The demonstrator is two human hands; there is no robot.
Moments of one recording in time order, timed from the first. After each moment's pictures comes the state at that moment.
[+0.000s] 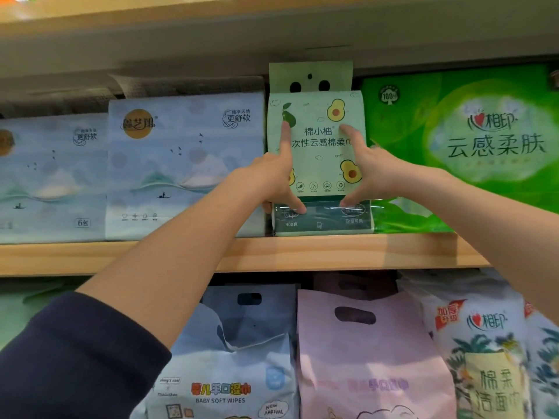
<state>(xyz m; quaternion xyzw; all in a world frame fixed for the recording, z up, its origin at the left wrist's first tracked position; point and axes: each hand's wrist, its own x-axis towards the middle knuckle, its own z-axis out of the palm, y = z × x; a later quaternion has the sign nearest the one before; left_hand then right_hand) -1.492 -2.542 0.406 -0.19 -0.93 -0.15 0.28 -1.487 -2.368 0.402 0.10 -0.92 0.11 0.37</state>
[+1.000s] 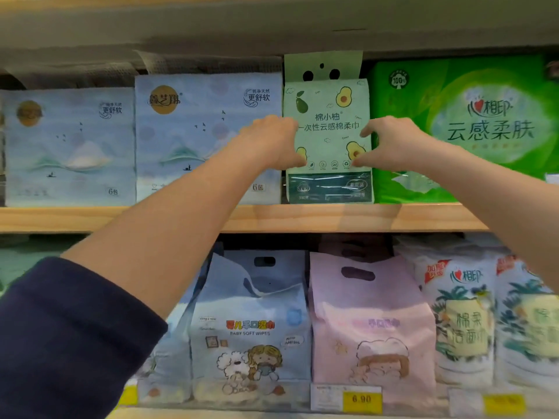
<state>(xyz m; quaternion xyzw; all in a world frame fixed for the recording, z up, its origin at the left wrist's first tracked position) -1.443 -2.574 0.401 -0.16 -0.91 -0.01 0.39 -1.423 -2.396 0.395 0.04 -0.91 0.10 0.39</state>
